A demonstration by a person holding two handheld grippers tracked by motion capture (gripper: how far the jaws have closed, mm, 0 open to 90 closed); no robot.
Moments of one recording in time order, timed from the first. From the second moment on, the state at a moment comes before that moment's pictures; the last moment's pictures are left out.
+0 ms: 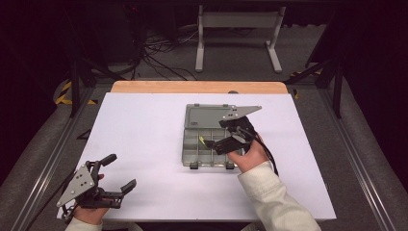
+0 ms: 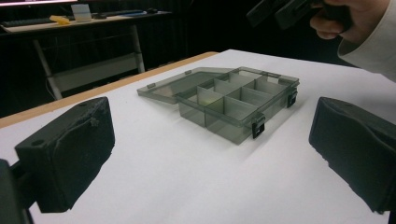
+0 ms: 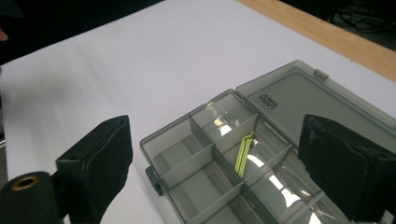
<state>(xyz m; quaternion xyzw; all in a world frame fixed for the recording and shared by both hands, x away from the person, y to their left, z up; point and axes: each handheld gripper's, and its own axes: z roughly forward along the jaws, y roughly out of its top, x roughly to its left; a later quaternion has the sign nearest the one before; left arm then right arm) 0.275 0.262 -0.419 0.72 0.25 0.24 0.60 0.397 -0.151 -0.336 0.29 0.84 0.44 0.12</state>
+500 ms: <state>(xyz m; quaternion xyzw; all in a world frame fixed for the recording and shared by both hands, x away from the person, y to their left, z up) 0.275 0.261 -0.418 0.72 0.25 0.24 0.60 0.352 -0.194 -0.331 0.25 0.81 0.51 0.15</state>
